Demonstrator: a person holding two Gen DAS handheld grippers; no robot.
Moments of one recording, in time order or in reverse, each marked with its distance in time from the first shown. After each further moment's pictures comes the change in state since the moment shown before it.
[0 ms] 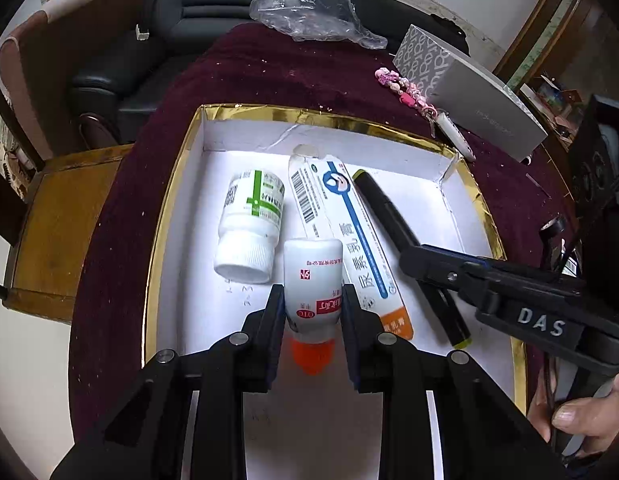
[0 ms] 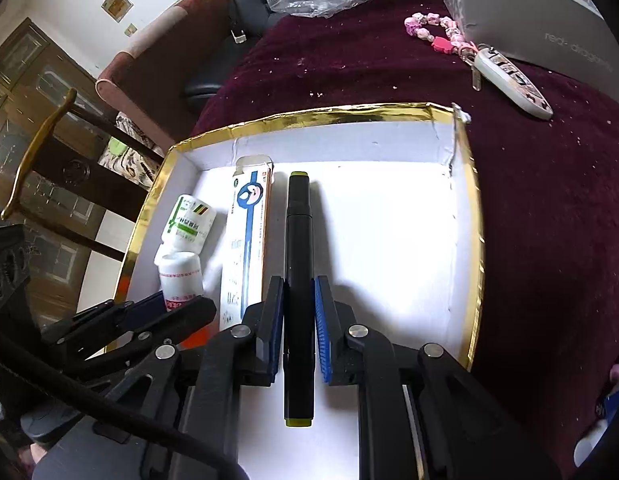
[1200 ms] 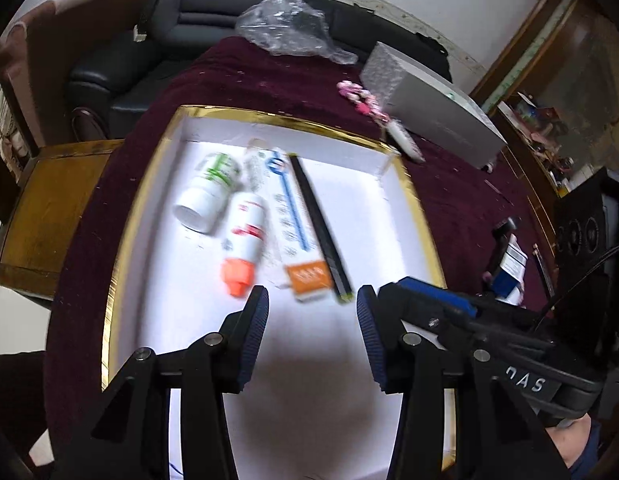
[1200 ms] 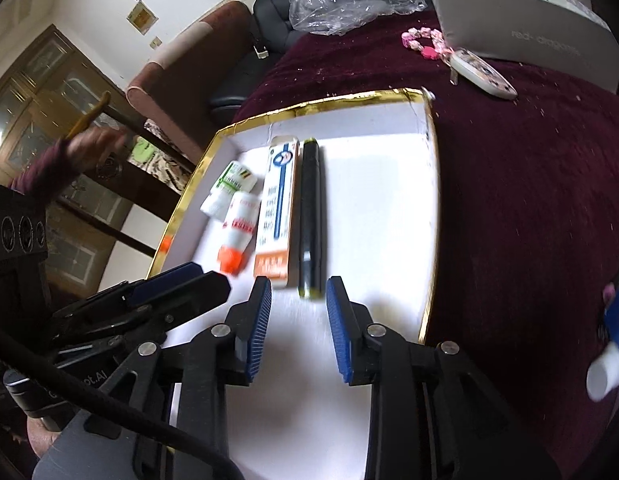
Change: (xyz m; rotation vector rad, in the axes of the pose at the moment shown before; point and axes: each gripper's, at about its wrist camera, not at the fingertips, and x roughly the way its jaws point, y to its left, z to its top) left arm -0.045 -0.036 -0.032 -0.029 -0.052 -0.084; right arm -0.050 -0.004 -0.056 -0.021 -0.073 0.092
